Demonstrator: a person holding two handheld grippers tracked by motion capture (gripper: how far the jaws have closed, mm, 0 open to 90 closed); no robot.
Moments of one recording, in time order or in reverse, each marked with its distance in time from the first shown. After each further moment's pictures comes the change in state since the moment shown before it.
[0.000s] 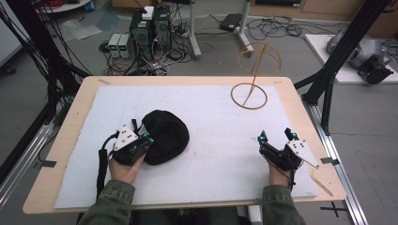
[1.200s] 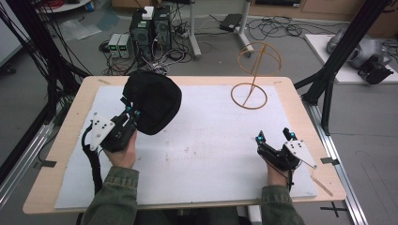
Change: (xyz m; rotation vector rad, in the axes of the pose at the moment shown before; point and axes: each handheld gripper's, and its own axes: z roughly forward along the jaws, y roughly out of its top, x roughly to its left) left arm 0.005 0.054 -0.025 -0.468 0.166 -0.034; right arm 0.006 0.000 0.001 -0.005 0.008 -0.015
